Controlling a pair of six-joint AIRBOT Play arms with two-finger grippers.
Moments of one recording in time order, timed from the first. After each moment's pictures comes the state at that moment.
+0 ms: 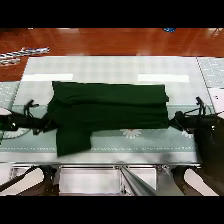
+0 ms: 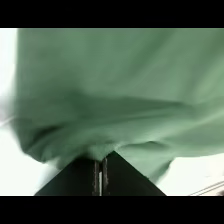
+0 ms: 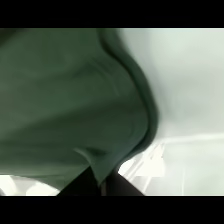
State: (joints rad) left arm 0.43 -1.21 0.60 0.90 -1.20 -1.27; right arm -0.43 -1.06 0.53 -0.86 1.15 1.29
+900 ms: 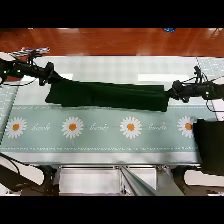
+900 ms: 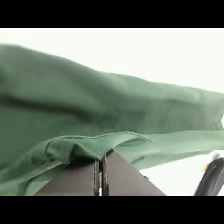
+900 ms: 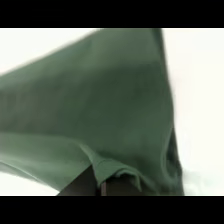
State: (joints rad) left arm 0.25 -1.87 1.64 0.78 -1.34 -1.45; right arm -0.29 -1.51 1.06 -0.73 1.04 1.30
